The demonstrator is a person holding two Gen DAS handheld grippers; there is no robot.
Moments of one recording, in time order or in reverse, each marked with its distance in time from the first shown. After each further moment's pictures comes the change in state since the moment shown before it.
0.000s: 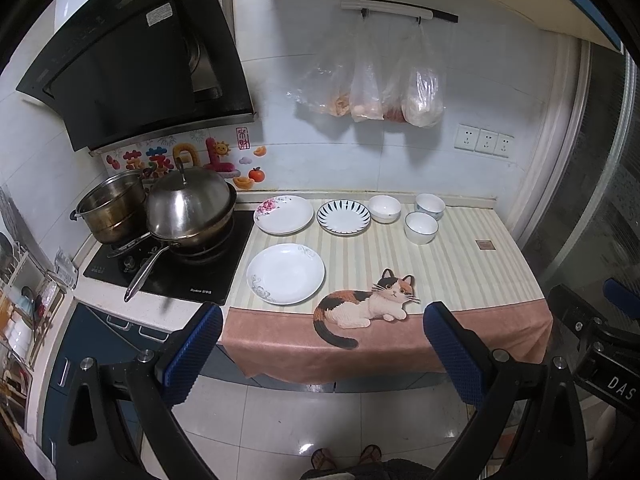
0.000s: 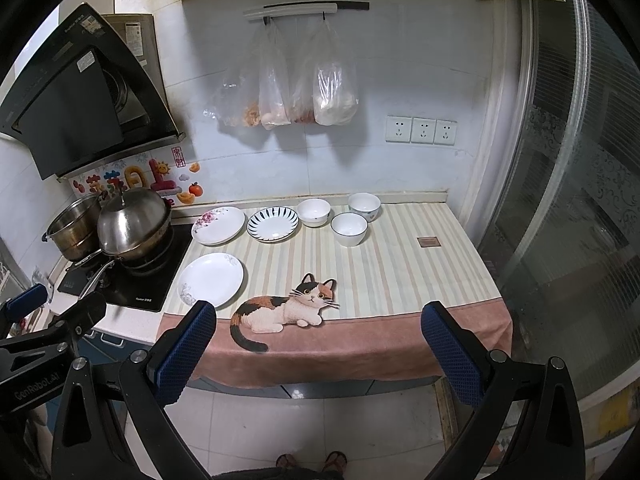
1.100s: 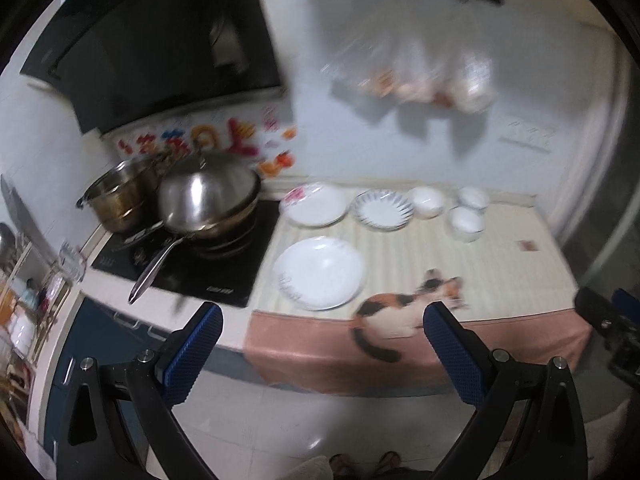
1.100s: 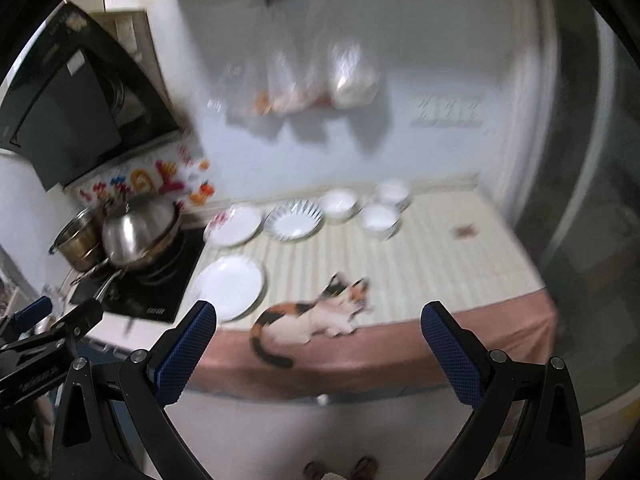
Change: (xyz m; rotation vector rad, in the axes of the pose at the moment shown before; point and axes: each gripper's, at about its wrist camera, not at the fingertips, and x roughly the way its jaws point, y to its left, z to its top) left arm 0.086 0.045 0.006 -0.042 0.060 0.108; right arm 0.101 0.027 0.003 0.063 0.055 0.110
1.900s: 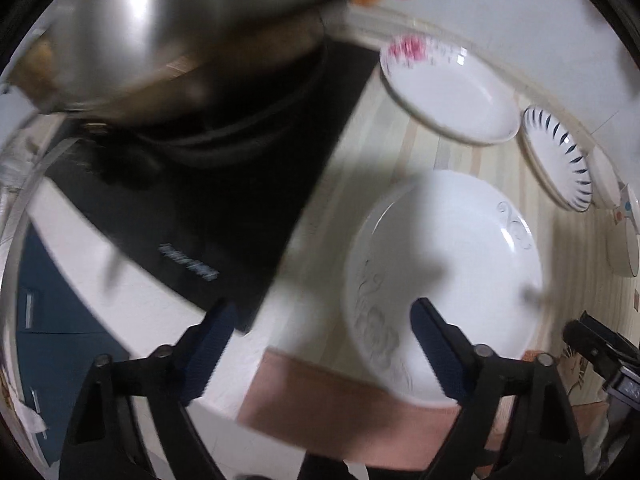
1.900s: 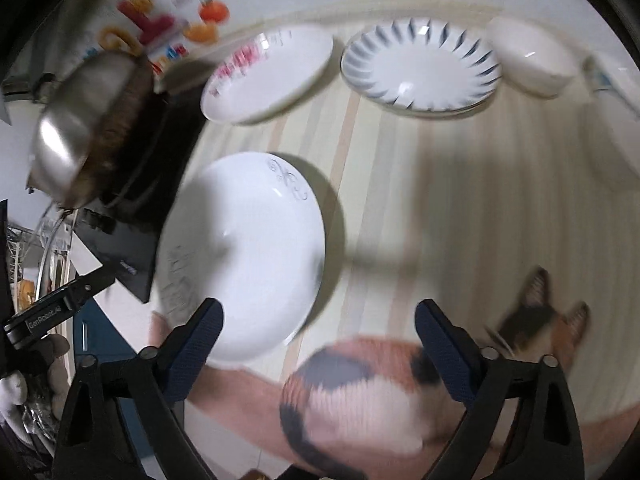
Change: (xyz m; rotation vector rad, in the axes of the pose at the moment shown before) left arm 0.401 0.116 0.016 -0.244 0.557 0.060; right arm 0.508 0.085 0.020 -0.113 0.612 0.249
